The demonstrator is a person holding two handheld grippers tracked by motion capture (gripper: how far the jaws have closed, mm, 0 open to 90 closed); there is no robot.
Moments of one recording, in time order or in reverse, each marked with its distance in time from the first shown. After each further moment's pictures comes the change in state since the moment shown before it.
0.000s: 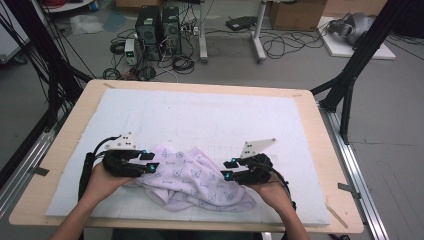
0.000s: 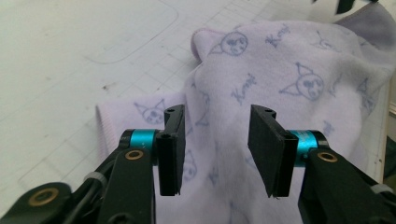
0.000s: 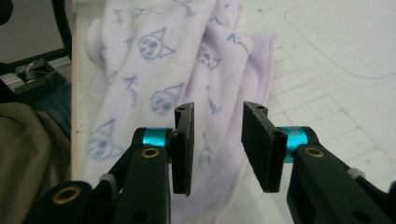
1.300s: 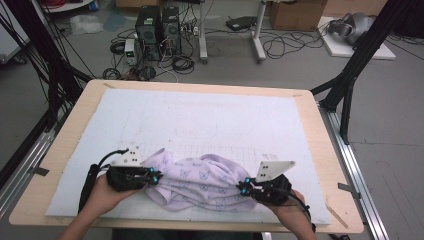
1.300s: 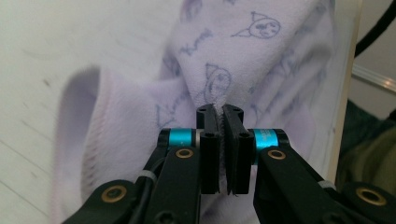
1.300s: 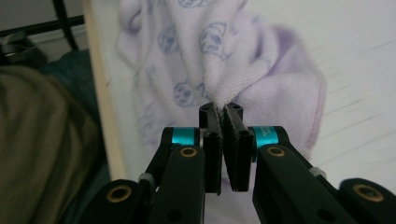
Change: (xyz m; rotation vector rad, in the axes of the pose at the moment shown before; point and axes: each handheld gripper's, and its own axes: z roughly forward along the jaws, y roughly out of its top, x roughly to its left) left arm -0.043 -0.018 -0.002 0.051 -0.051 0.065; right arm 0.049 -0.031 -0.043 0.051 -0.065 -0.054
